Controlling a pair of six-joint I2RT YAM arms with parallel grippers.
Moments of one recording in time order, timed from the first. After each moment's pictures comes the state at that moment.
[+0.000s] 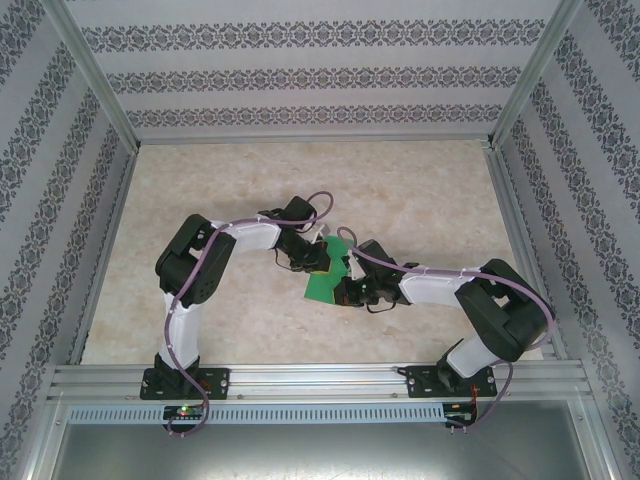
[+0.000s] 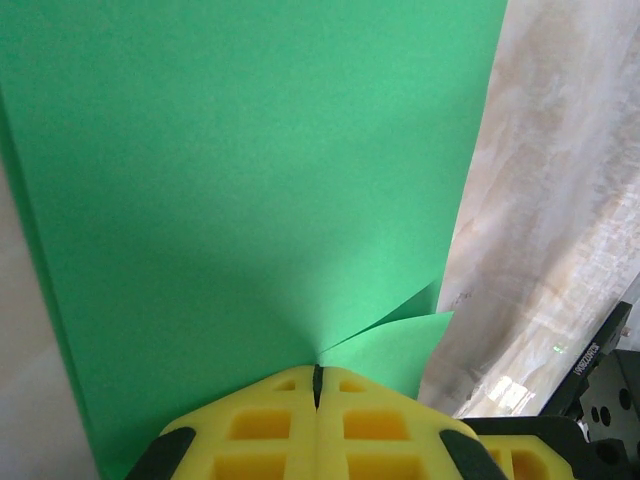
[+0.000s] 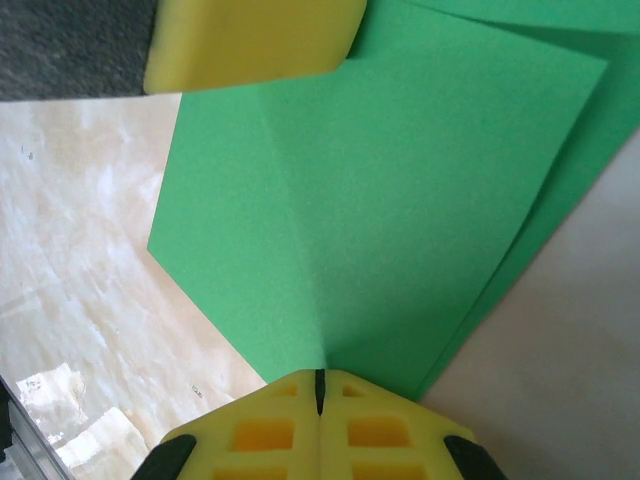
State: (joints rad) left arm -0.55 2.05 1.27 -0.44 0.65 -0.50; right arm 0.67 1.55 0.58 -0.06 -0.44 0.66
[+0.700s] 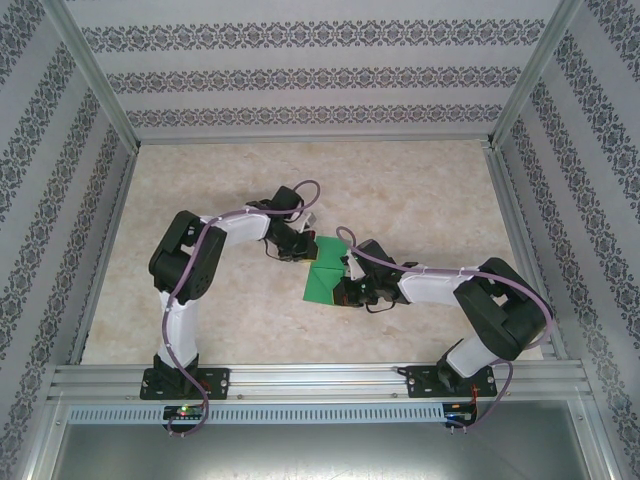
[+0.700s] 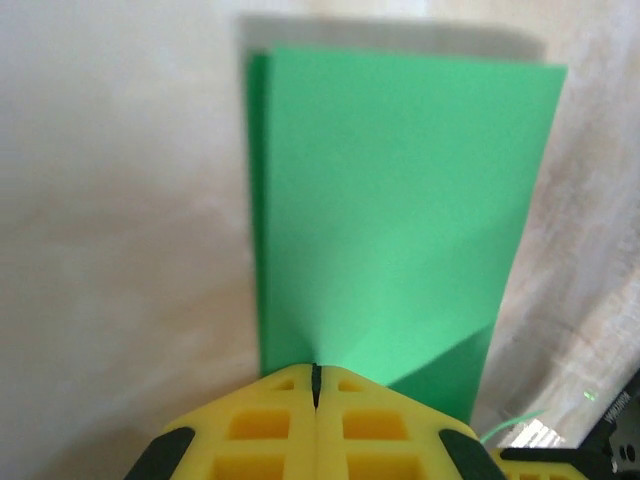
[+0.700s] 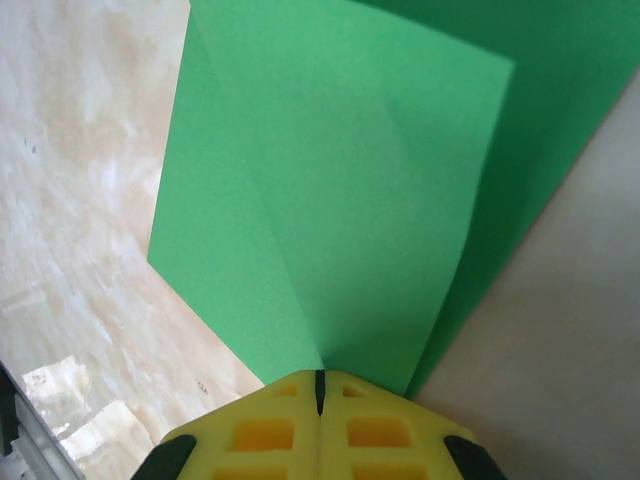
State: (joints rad) left arm -0.47 2.04 1.31 -0.50 0.57 -0.45; right arm 0.67 1.56 0.59 -0.07 -0.46 0.66
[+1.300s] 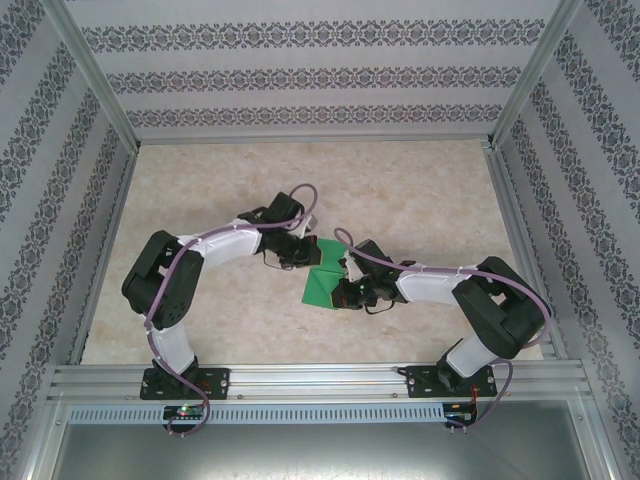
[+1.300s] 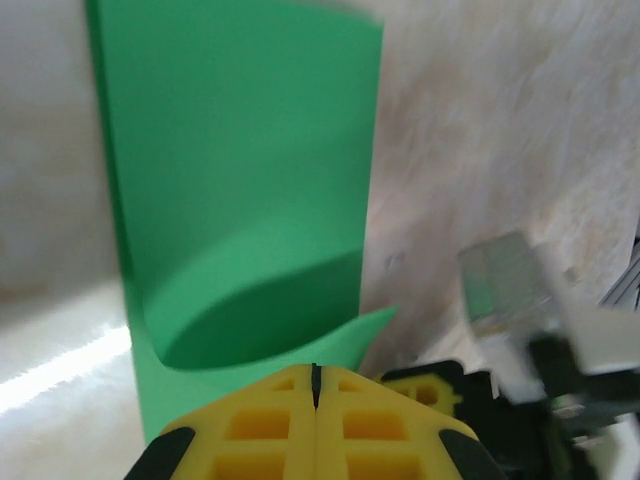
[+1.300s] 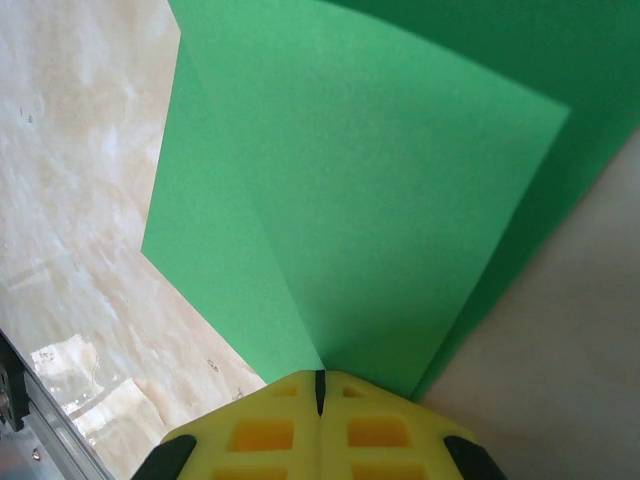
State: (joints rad) left arm -0.56 1.81 1.12 -0.40 0.56 -0.60; right arm 0.68 1.57 0.61 -0.12 -0.49 0.66
